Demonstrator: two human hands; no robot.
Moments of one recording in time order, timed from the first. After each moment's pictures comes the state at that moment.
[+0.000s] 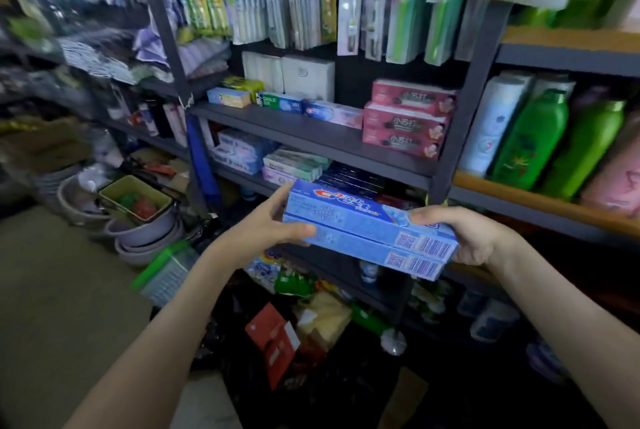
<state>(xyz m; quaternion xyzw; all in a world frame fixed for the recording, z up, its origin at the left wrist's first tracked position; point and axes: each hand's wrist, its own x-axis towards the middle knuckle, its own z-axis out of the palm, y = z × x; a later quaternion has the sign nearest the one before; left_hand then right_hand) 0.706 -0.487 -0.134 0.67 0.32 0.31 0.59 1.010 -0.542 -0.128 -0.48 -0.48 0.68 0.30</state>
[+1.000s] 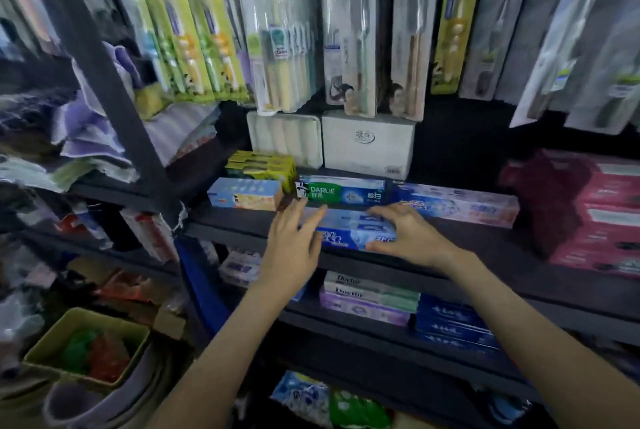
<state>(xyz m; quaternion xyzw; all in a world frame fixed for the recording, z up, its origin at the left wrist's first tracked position) 0.618 0.058 -0.184 0.89 0.34 0.30 0.03 0.843 -0.029 -0.164 -0.70 -0.66 0.16 0.23</state>
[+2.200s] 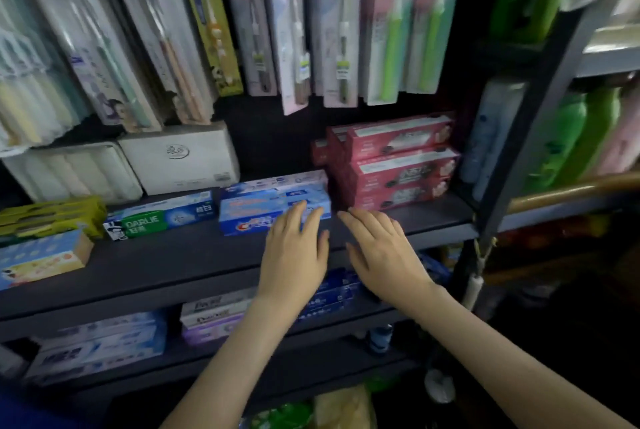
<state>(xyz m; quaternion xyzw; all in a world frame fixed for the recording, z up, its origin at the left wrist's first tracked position) 0.782 -0.103 -0.165 0.95 0.16 0.26 0.10 0.883 -0.232 -0.182 -0.79 -0.51 -0.25 0.22</state>
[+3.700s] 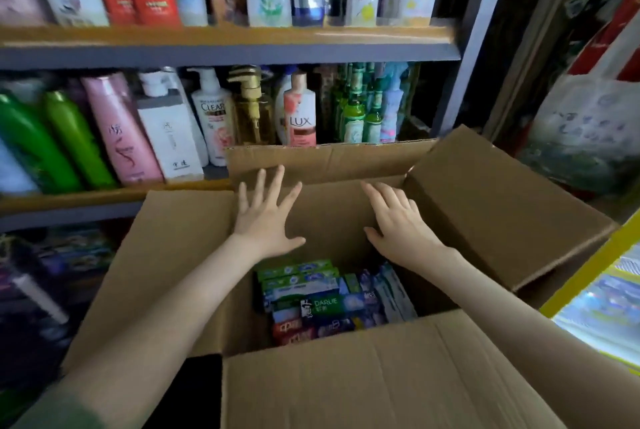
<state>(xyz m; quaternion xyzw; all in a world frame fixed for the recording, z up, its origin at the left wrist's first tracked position) 1.329 -0.768 -0.176 0.98 0.18 0.02 -0.06 1.429 -0.994 -0.142 -0.88 -0.46 -0.08 0.09</state>
